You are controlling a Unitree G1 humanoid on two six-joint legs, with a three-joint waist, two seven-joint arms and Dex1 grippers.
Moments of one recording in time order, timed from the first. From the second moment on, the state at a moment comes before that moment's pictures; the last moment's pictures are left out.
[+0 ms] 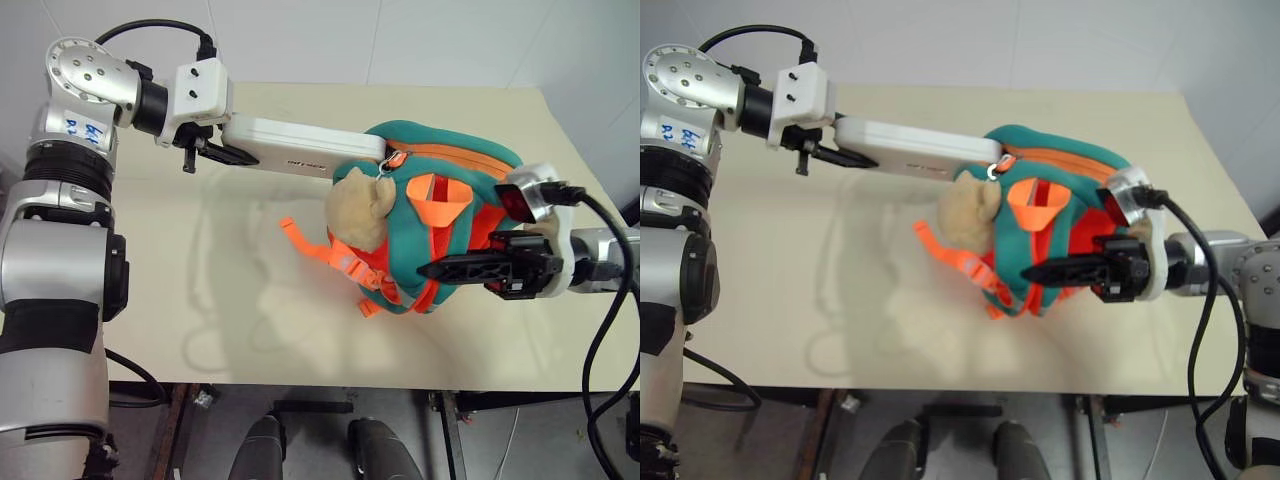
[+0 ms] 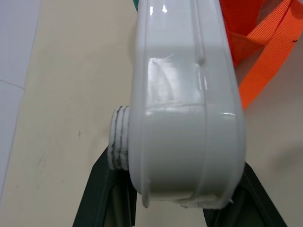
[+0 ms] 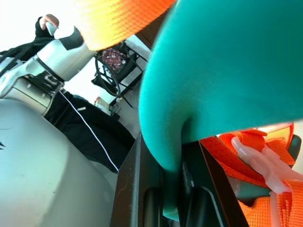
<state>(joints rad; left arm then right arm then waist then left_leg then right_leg) -1.57 0.67 -0.19 1.26 0.12 -0.41 -1.40 -0.67 -0.94 -0.19 -0.13 1.22 1.37 1.12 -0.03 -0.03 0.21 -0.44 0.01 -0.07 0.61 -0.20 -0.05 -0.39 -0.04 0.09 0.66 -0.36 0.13</state>
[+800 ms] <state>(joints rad) -1.54 0.35 -0.18 1.27 0.03 -0.38 -1.50 -0.60 -1.22 -0.09 -0.10 1.05 1.26 1.41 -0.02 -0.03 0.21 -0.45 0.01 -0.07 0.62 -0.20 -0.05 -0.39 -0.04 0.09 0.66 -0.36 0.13</state>
